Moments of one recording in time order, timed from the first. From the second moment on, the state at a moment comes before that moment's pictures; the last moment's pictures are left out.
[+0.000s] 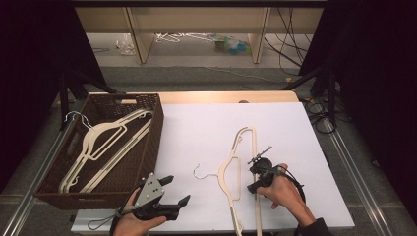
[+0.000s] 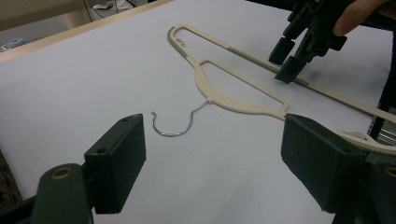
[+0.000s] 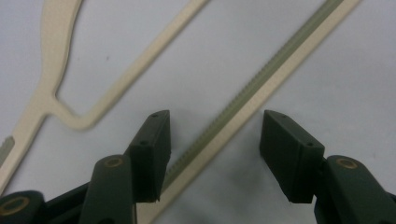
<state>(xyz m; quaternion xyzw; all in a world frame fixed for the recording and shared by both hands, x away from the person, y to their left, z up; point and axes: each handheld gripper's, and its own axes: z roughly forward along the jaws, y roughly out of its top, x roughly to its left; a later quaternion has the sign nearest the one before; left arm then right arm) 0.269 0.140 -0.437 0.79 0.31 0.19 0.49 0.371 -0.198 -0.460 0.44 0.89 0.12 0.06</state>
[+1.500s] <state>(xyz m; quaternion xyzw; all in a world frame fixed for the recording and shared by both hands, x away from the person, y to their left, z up) 0.271 0.140 -0.442 0.80 0.30 0.19 0.48 0.407 -0.218 -0.454 0.33 0.94 0.11 0.05</state>
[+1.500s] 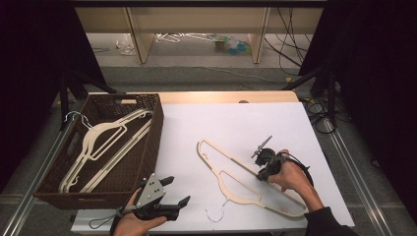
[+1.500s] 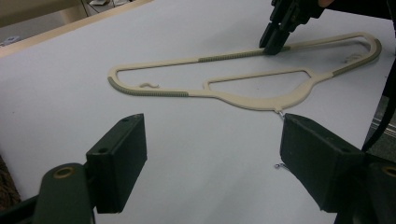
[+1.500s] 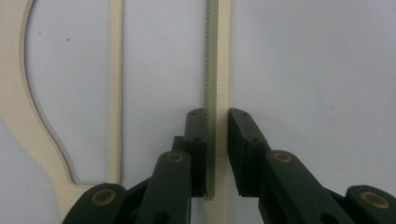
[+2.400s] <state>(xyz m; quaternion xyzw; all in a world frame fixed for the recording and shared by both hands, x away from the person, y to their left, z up) 0.271 0.142 -0.443 0.80 0.30 0.19 0.48 0.321 -0.227 -0.455 0.26 0.96 0.09 0.02</state>
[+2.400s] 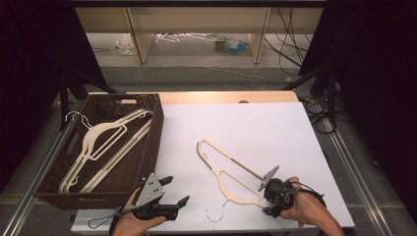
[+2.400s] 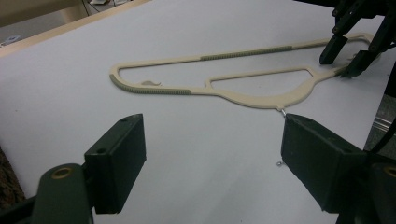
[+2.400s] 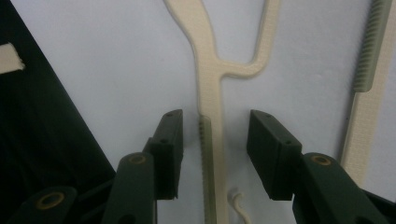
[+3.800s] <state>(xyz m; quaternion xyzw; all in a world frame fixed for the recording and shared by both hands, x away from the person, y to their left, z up) 0.308 0.072 -0.473 0.88 0.18 0.19 0.41 0.321 -0.223 -0.419 0.20 0.98 0.06 0.02</state>
